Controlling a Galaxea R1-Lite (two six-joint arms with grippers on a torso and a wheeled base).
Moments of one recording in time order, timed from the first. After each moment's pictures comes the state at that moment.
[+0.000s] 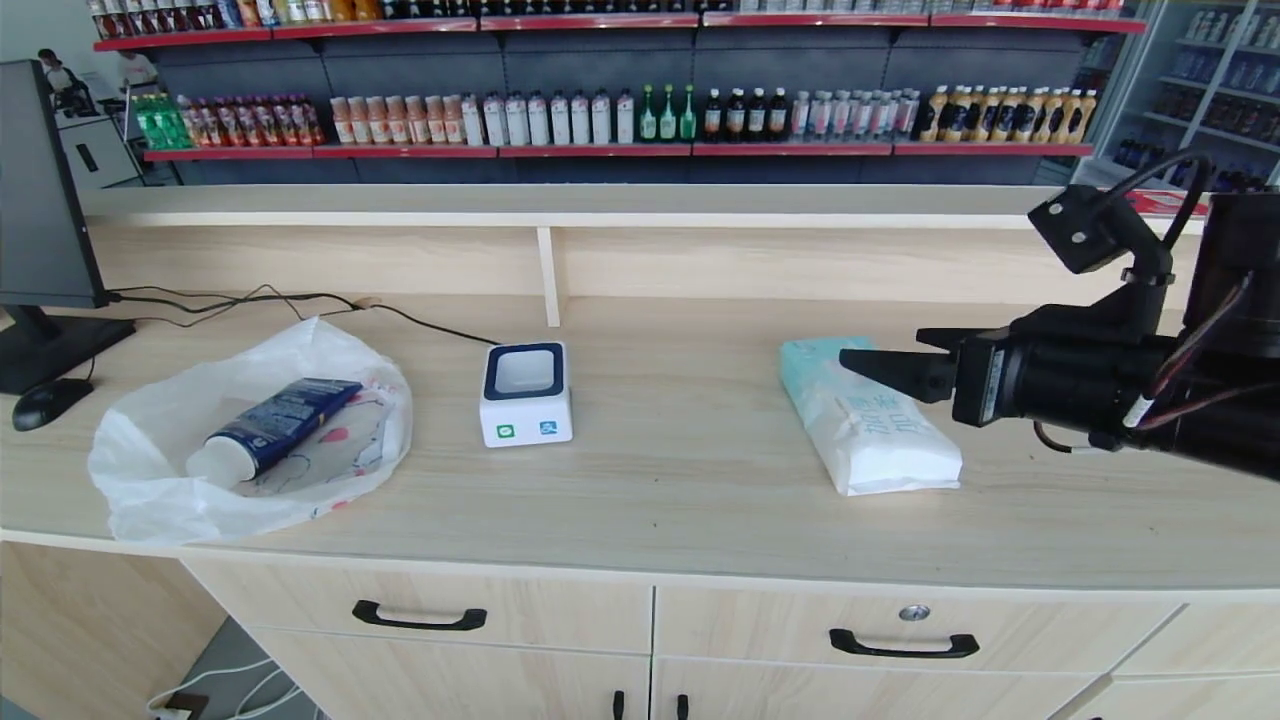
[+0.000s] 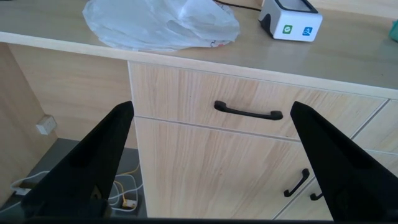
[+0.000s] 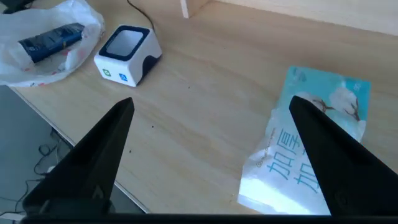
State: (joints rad) left arm 0.00 0.00 0.00 0.00 0.01 -0.04; right arm 0.36 1.50 -0.90 -0.37 0.20 0.04
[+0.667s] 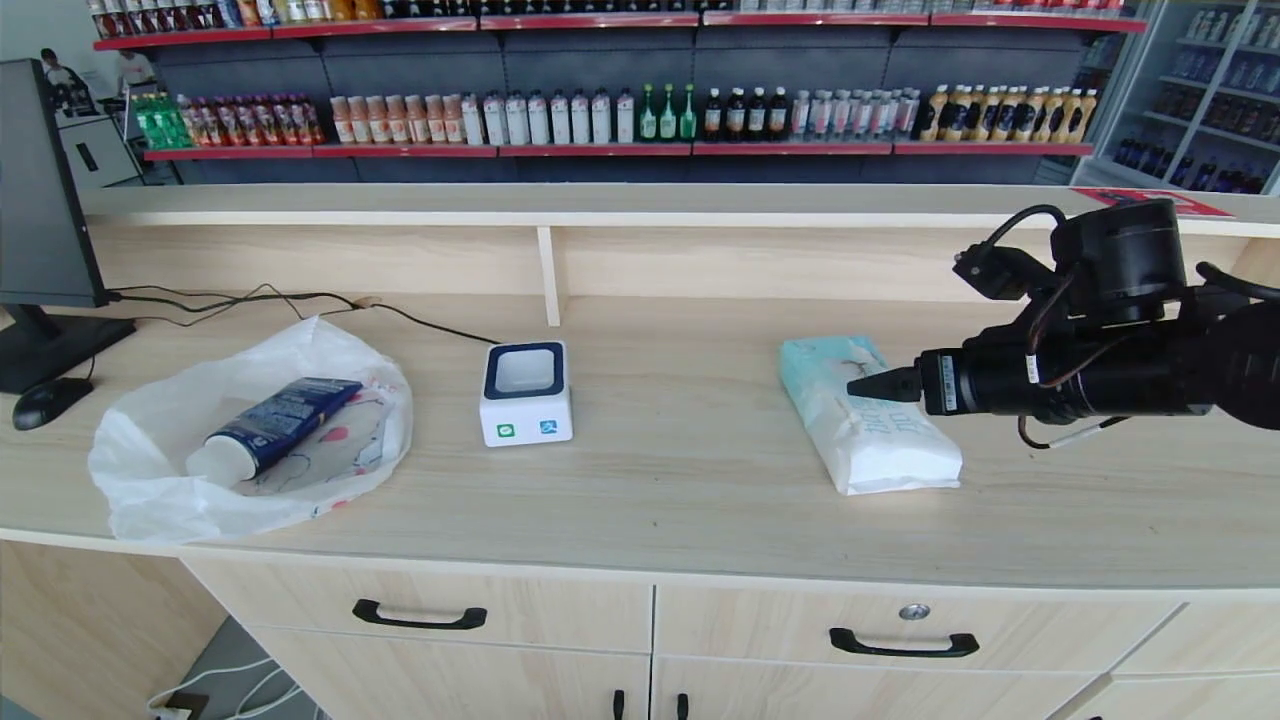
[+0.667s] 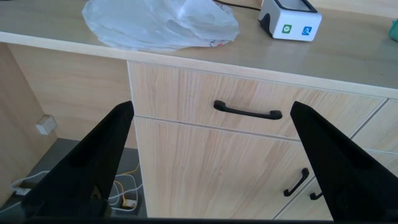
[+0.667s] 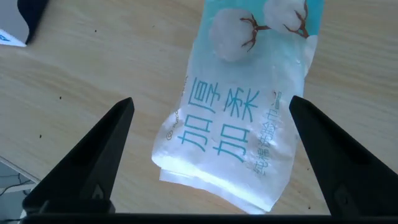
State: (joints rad) left arm 0.00 0.00 0.00 0.00 0.01 -0.04; right arm 0.20 1.75 -1.20 0.00 0.20 0.03
